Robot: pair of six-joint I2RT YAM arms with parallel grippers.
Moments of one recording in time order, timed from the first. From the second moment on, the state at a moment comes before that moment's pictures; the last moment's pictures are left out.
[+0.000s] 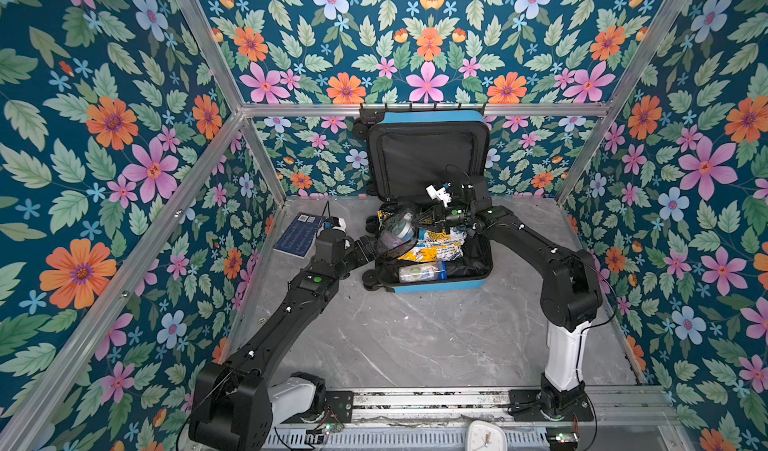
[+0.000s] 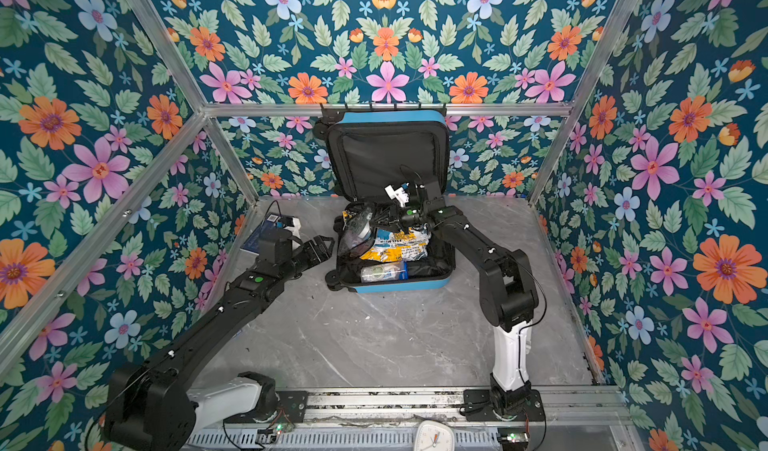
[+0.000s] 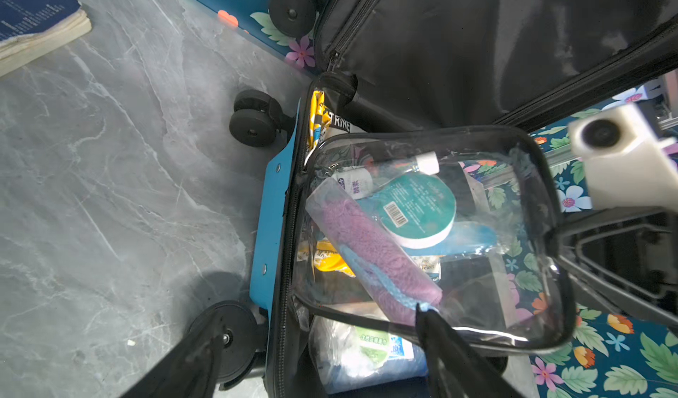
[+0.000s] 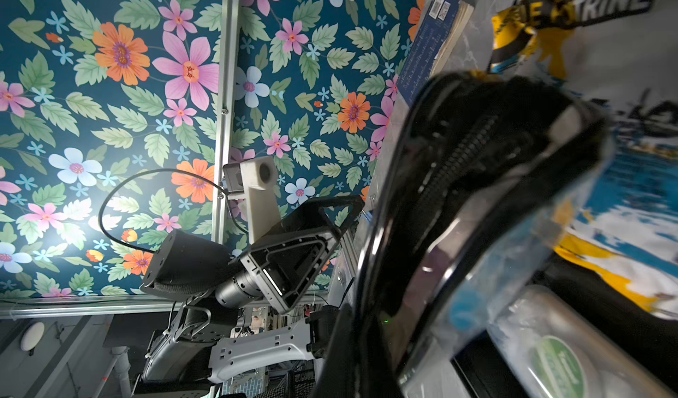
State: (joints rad) left arm -0.34 1.19 0.84 -0.14 0.10 -0.67; right arm 0.39 1.99 1.65 -0.18 -1.07 0.80
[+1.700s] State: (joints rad) left arm -0.41 1.42 1.03 -0.11 0.16 -0.64; right arm 0.24 1.83 1.38 -0.25 -0.87 0.69
